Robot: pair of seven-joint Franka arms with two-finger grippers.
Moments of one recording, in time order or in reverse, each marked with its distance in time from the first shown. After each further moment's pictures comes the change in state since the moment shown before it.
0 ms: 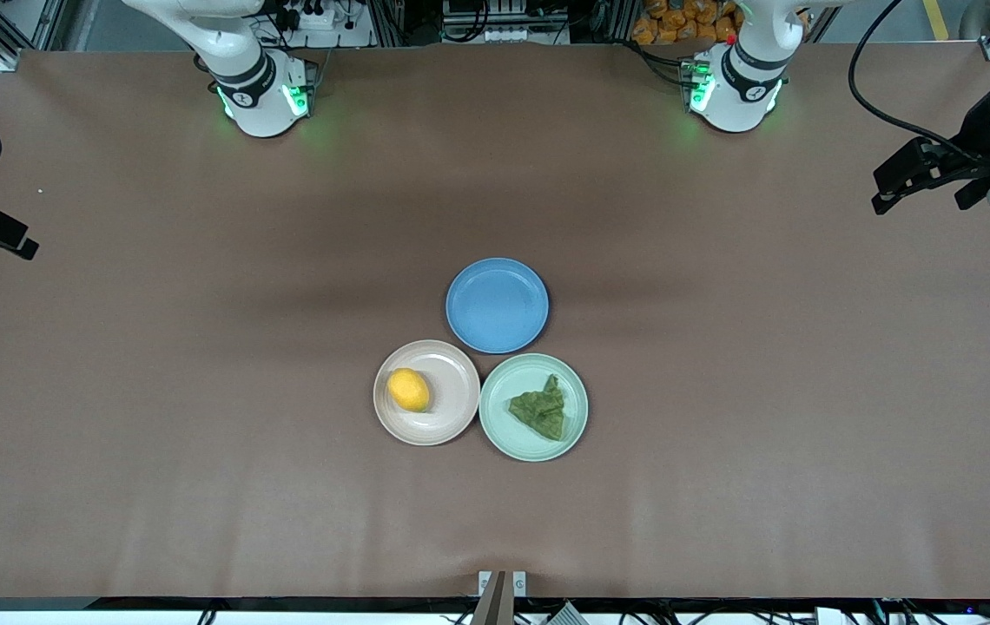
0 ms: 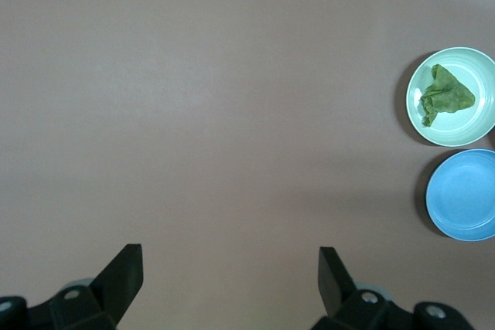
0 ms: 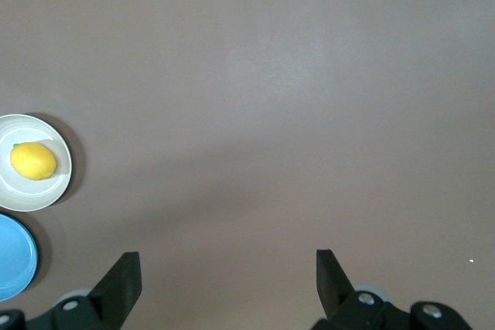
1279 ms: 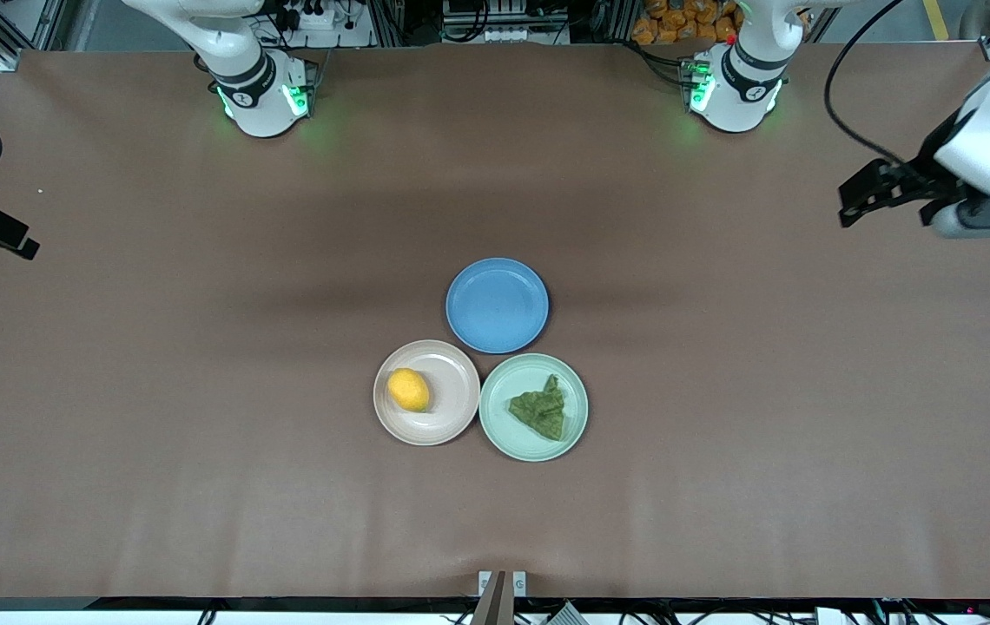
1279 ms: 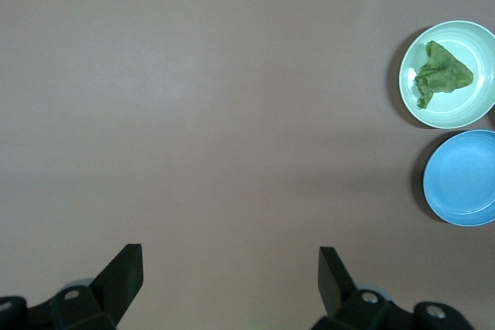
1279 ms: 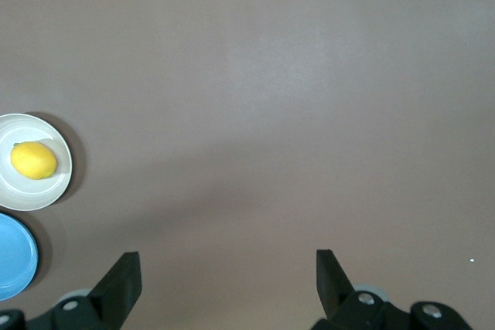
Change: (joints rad) left arm -0.033 0.056 -0.018 -0.001 0.000 0.006 0.000; right arm 0.000 0.000 0.001 0.000 0.001 -0.001 0.000
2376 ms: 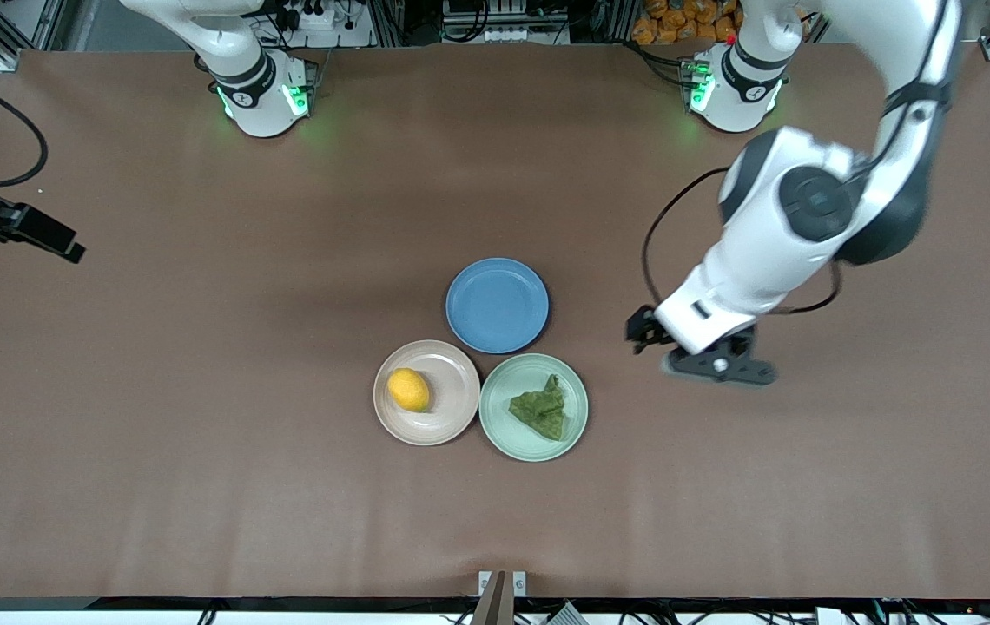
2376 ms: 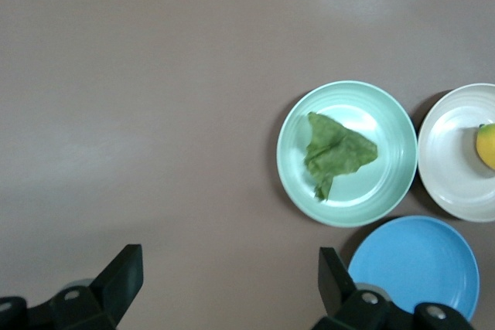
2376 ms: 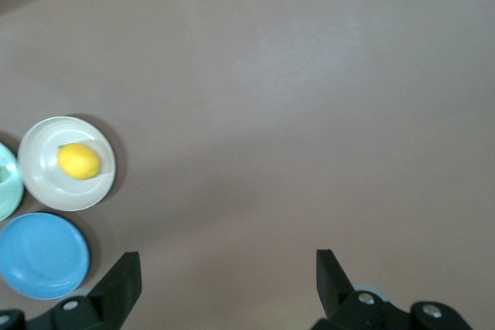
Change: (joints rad) left arm -0.271 0.400 -0.005 -0.005 0.000 0.570 -0.105; right arm 0.069 0.005 0.017 -0.001 0.042 0.001 0.161
